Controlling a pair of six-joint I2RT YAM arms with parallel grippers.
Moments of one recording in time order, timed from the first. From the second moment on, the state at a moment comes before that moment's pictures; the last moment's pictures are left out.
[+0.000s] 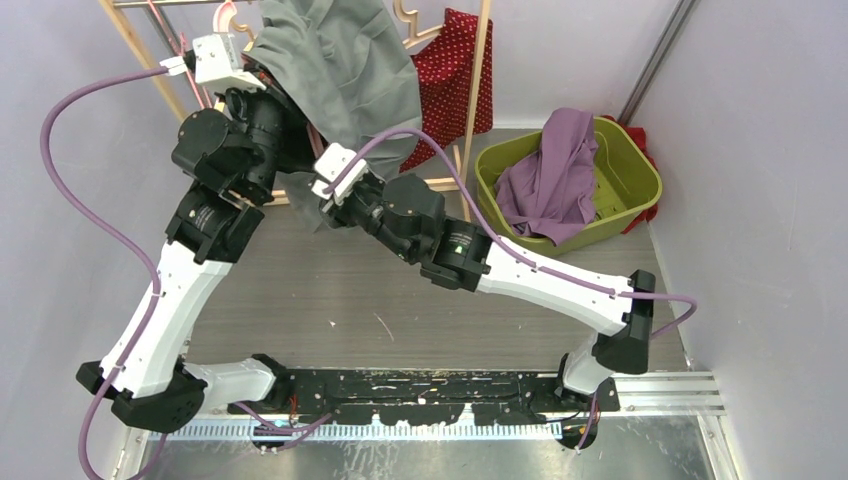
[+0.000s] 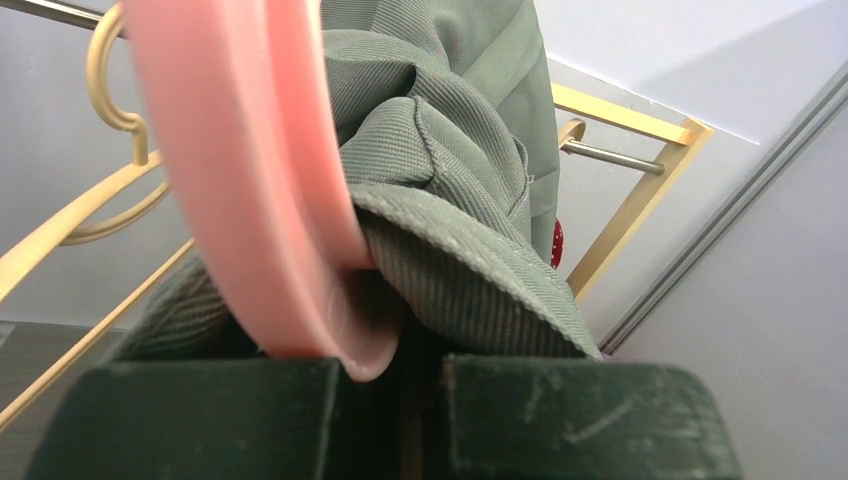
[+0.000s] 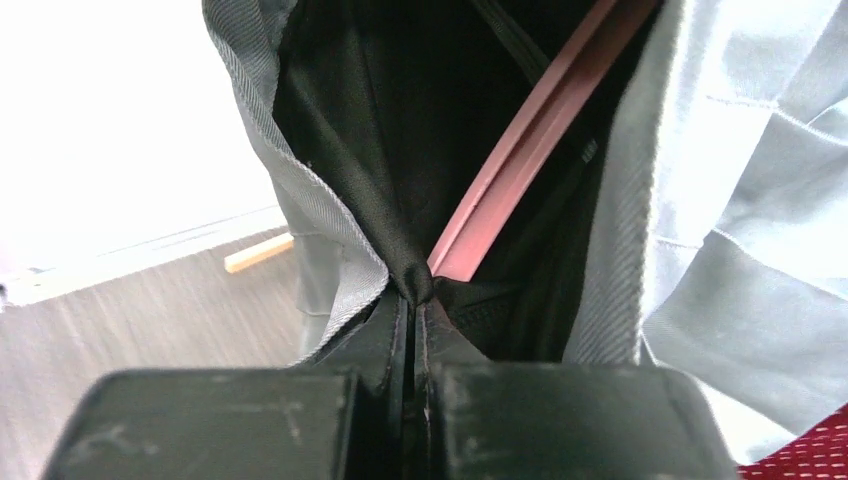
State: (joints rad) left arm -0.58 1.20 1.68 -0.15 -0.44 -0.24; right arm 1.20 1.61 1.69 0.02 0.36 -0.40
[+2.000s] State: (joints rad) left arm -0.59 0.80 1.34 -0.68 -0.15 -0.29; right arm 1.16 1.45 1.63 -0.31 0.56 -0.32
